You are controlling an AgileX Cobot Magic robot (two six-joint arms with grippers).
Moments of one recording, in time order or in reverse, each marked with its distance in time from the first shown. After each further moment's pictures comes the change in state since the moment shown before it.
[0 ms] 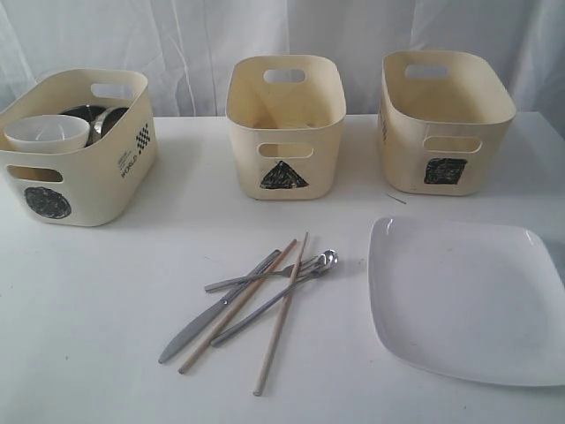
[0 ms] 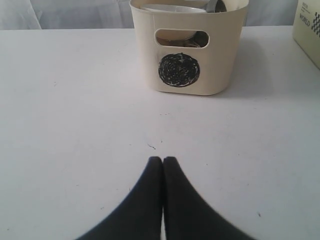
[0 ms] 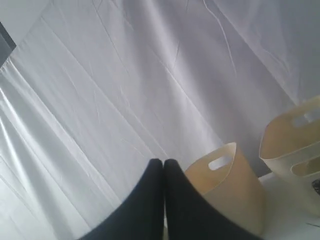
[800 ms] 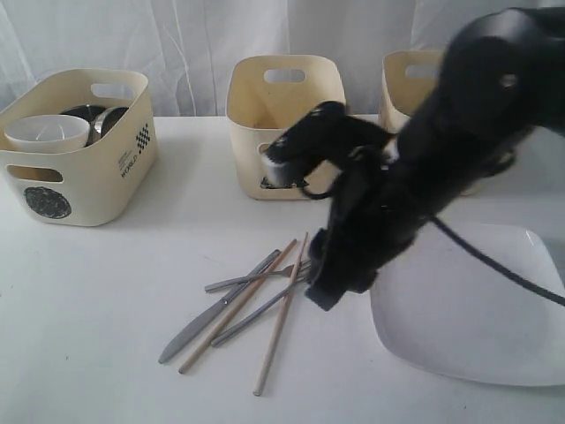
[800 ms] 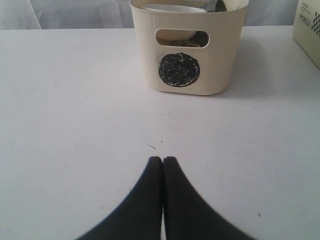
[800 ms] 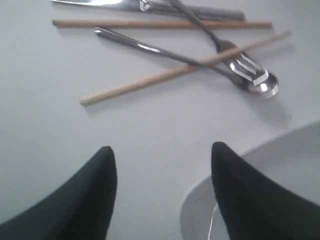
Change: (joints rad) left arm 0.000 0.000 0.000 0.000 0.000 0.000; right arm 0.359 1.487 -1.020 0.154 1.006 -1.095
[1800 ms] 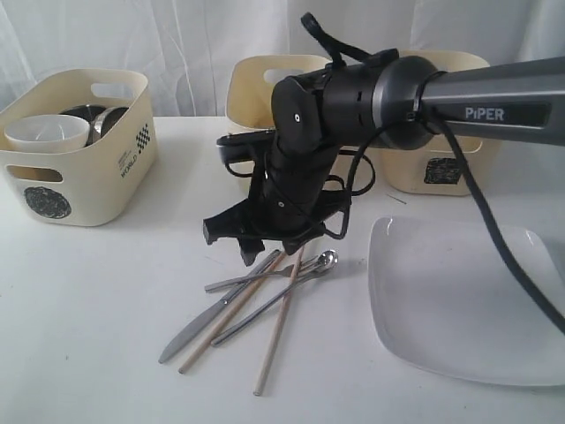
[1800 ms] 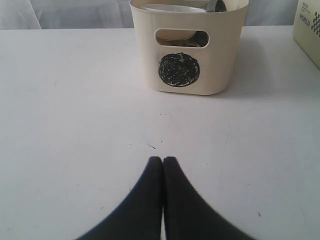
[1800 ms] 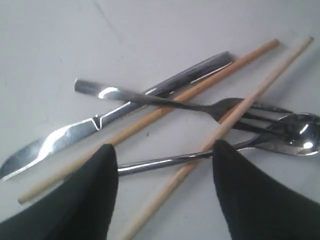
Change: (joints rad) left arm 0.000 0.000 0.000 0.000 0.000 0.000; right arm 0.025 0.500 -0.381 -0.062 -0.036 0.686
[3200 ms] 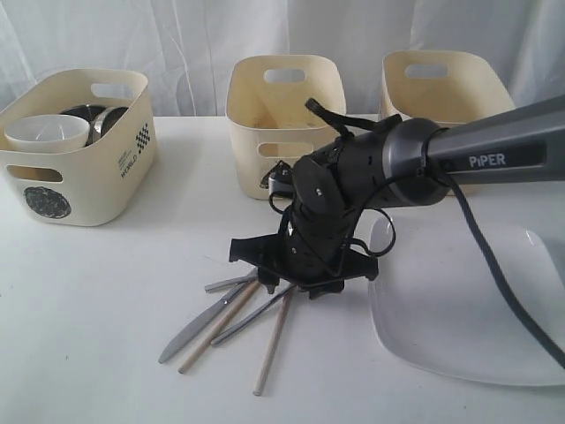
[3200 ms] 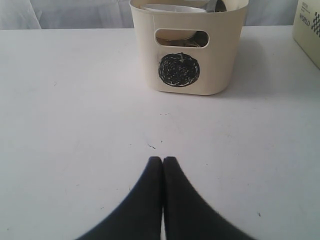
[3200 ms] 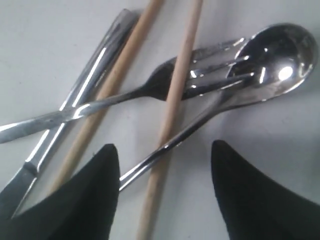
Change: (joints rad) left arm 0.000 0.000 0.000 0.000 0.000 0.000; right arm 0.000 -0.002 0.245 -0.103 -0.243 0.502
